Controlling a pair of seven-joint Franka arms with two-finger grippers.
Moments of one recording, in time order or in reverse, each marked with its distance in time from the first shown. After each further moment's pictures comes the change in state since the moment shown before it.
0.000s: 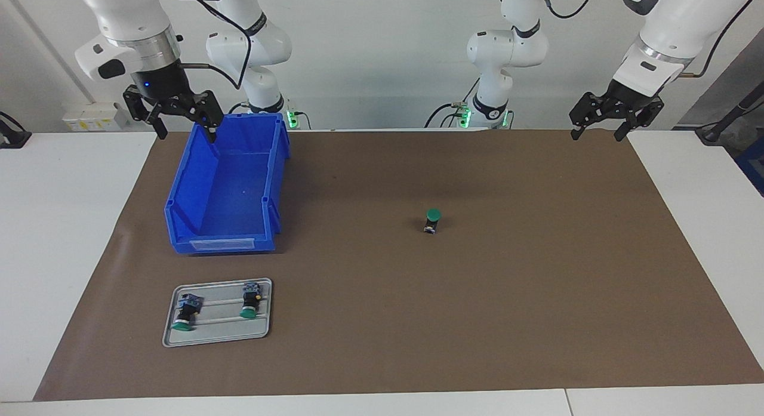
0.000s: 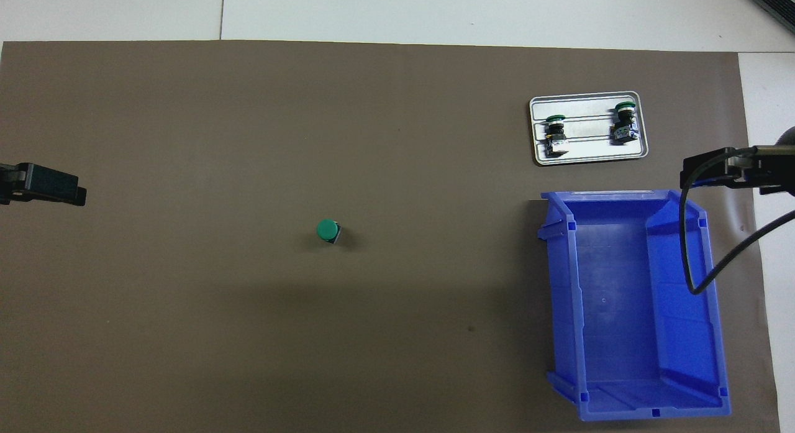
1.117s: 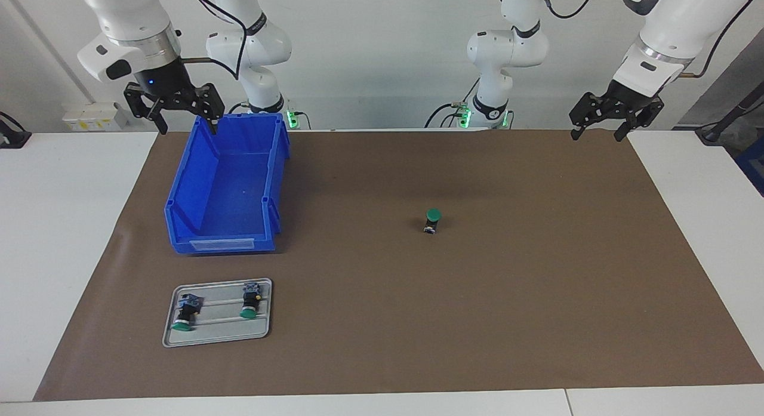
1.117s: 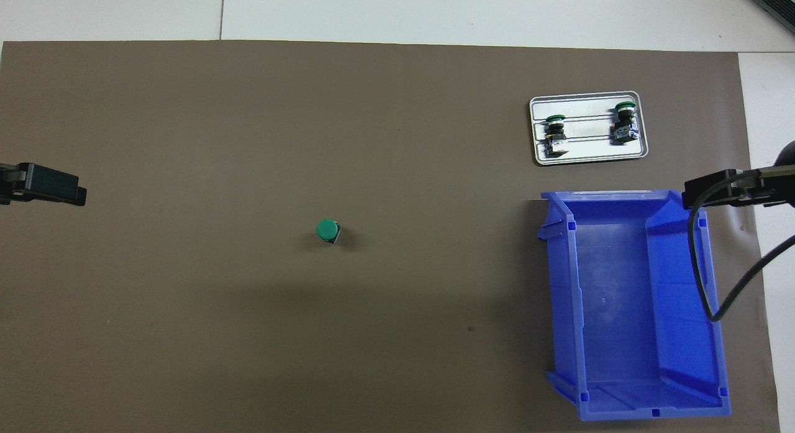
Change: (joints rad) left arm 0.000 0.000 0.000 -0.001 0.000 0.000 0.000; right arm 0.002 -0.010 0.002 0.002 0.000 -0.068 -0.110
